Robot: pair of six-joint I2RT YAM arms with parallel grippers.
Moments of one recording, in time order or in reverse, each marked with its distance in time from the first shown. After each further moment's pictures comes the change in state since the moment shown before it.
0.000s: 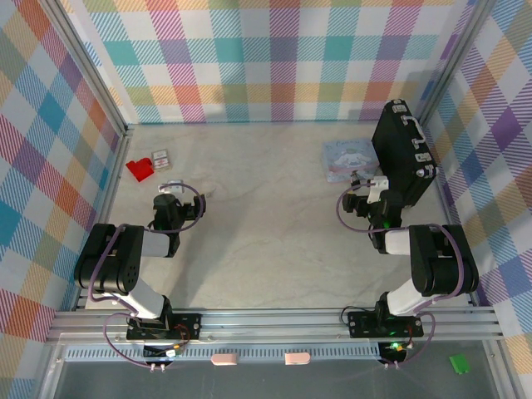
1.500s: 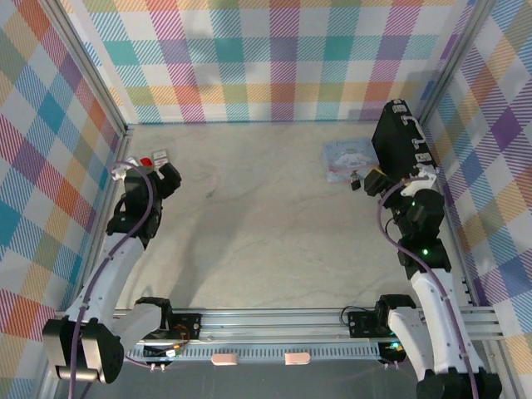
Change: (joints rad) left arm -0.021 -0.544 0.436 -1.097 -0.222 -0.519; right arm -0.002 -0.867 0.220 -0.866 0.045 0.439
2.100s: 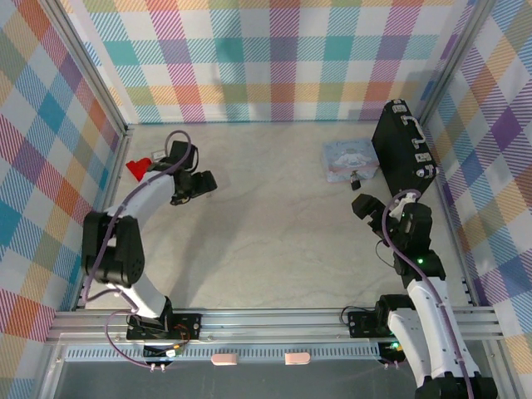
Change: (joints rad) left arm -0.101 0.642 0.395 -0.328 0.262 0.071; right arm 0.000 -0.037 -0.134 -0.170 -0.251 0.276
